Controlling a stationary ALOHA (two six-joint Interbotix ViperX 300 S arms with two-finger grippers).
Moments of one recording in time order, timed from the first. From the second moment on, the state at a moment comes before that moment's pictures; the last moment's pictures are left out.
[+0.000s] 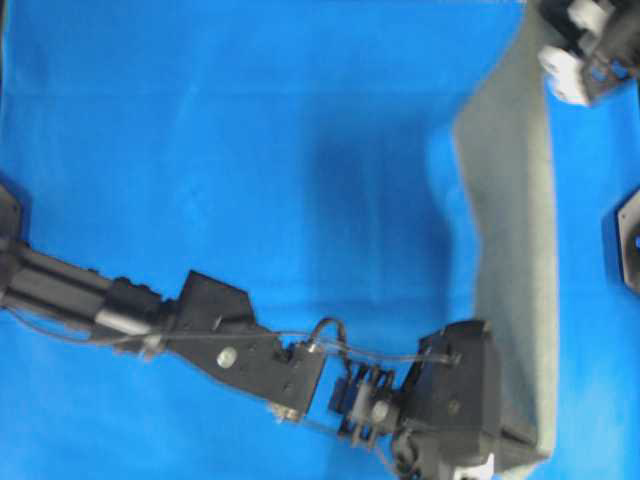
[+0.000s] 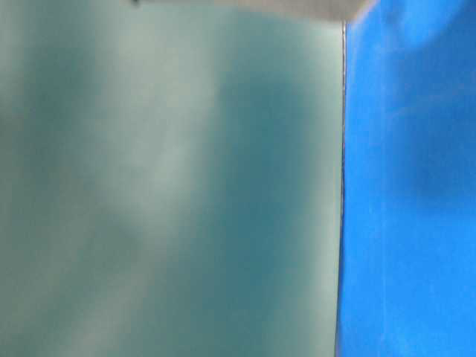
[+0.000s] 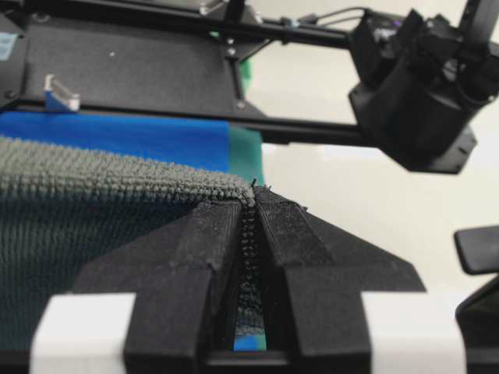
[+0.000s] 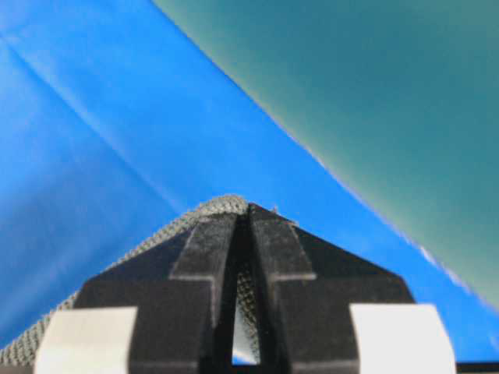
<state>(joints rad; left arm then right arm) -0.36 0.45 -0.27 -0.03 0.09 -0.29 -0.30 -0.73 0.70 -0.68 0.81 0.77</state>
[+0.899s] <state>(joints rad) -0.46 0.09 0.59 -0.05 -0.11 -0.62 -0.30 0.10 0.39 -0.63 0.43 0.49</state>
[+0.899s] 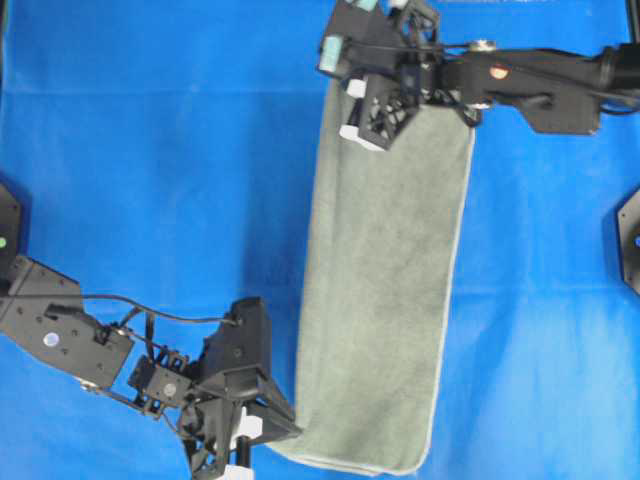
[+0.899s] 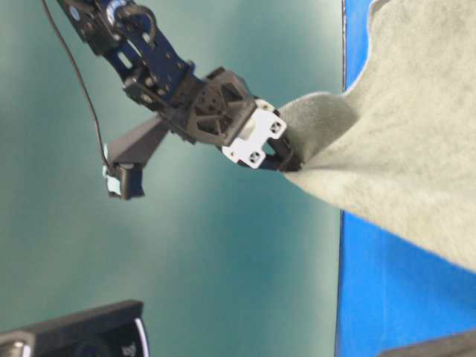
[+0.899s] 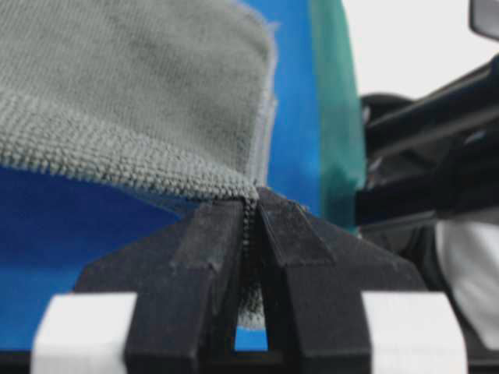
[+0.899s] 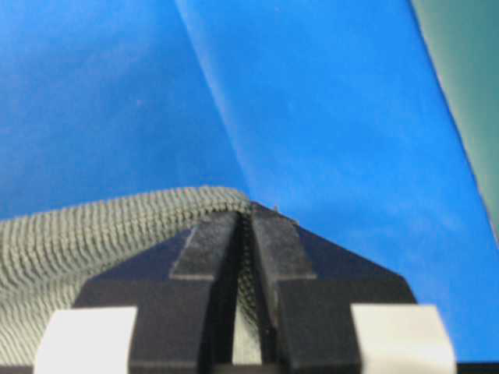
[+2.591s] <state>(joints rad) 0.01 -0.60 0.87 -0.03 -0.09 0.02 -0.17 -0.75 0.94 -0.55 0.18 0.60</state>
